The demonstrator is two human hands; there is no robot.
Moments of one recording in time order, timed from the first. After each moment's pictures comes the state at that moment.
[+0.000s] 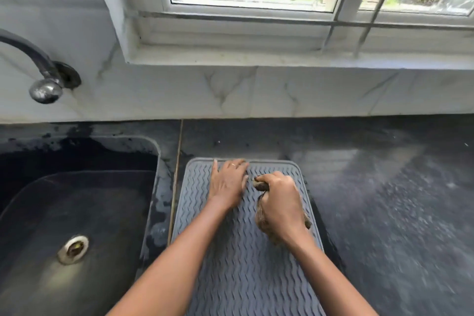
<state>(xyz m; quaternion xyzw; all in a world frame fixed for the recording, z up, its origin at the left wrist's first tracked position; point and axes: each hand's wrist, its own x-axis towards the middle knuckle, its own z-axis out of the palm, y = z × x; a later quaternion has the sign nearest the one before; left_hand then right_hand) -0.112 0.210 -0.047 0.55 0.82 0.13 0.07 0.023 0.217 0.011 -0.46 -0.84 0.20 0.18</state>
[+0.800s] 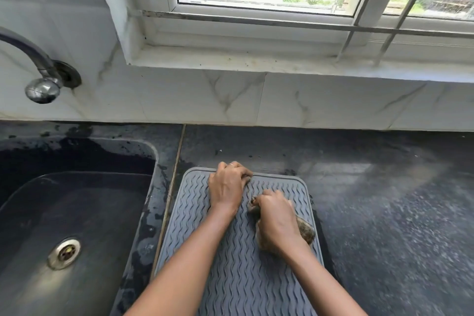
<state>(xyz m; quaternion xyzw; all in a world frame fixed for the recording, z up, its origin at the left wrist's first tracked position) -0.118 0.240 -0.050 0.43 0.86 0.26 0.02 0.006 0.255 -0.018 -0.40 -0.90 0.15 0.01</state>
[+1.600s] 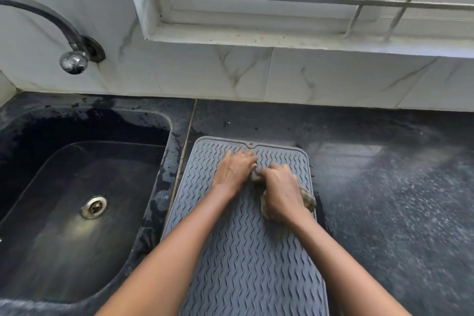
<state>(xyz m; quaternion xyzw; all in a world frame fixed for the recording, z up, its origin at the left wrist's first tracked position) -0.091 0.201 -0.046 0.55 0.82 0.11 0.07 0.039 0.235 -0.011 -0.35 -0.92 0.14 0.06</state>
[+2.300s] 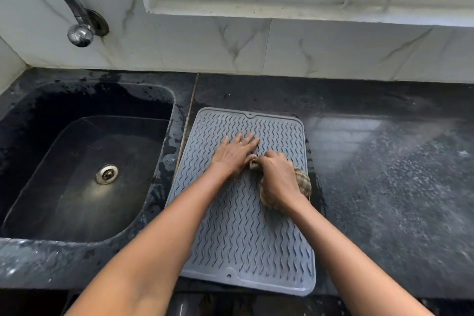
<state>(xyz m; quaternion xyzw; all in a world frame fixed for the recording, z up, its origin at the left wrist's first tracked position) -0.066 0.164 -0.047 0.58 0.80 -0.03 0.15 0.078 0.191 -0.013 -0.33 -0.93 0.15 0.06</state>
